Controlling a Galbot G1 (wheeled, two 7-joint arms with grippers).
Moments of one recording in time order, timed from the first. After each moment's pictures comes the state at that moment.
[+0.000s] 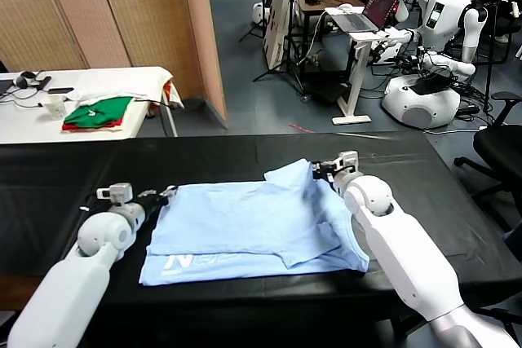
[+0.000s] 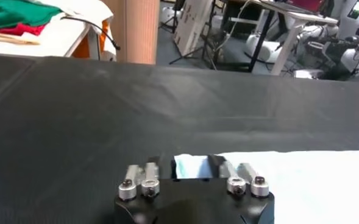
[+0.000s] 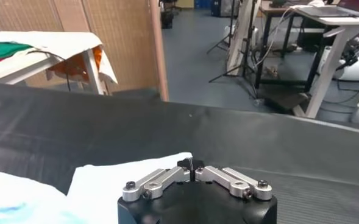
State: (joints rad) left arm 0.91 -0.95 -0.34 -1.56 -0.81 0.58 -0.07; right arm -0.58 1.14 0.07 1.42 0.62 -0.59 0.05
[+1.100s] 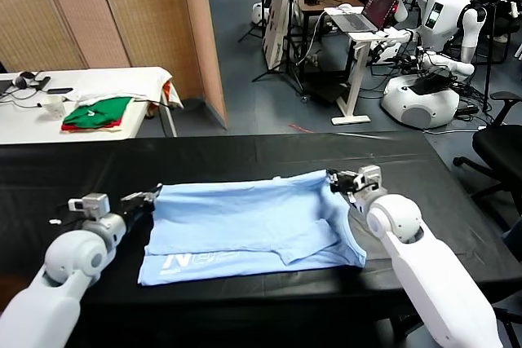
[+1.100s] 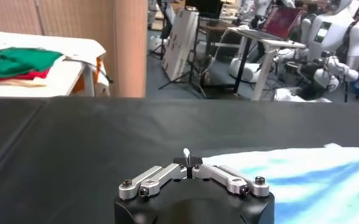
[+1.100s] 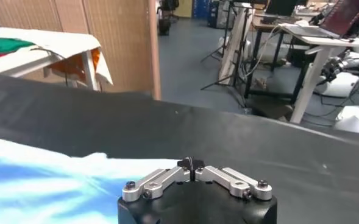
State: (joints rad) left arm 1.18 -0.90 -0.54 -1.86 -0.79 0.55 -0.09; right arm -0.85 1.01 0.21 1.75 0.56 -0.65 0.06
